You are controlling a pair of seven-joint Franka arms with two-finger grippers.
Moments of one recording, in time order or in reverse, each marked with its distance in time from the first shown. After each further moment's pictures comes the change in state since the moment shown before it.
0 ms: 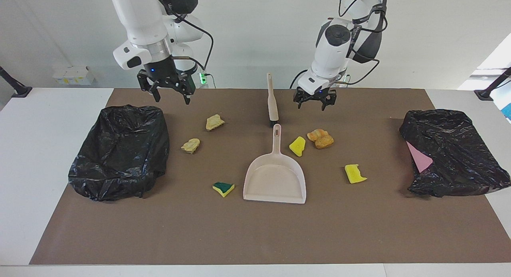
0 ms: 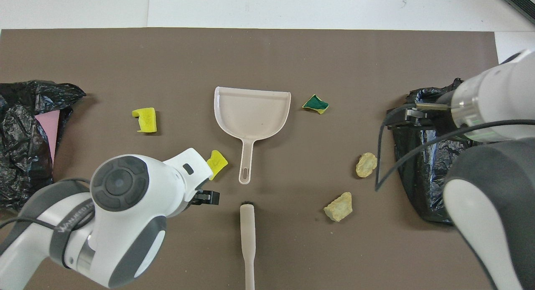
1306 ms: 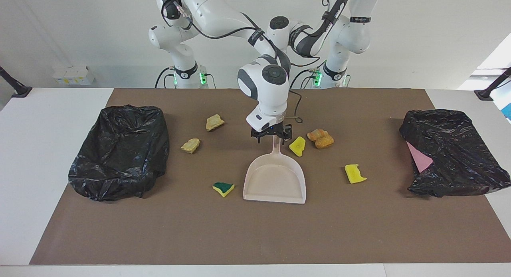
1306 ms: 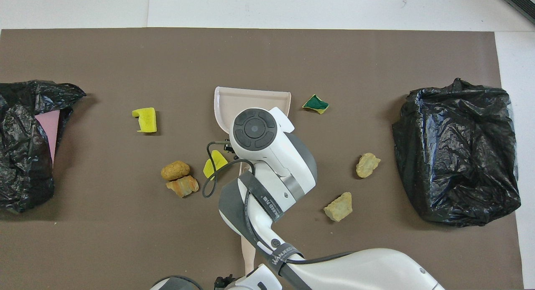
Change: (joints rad) left arm -0.524 -0.092 0.004 -0.389 -0.002 0.365 -0.513; right arm 0.419 0.470 0.002 0.059 0.000 0.380 0.375
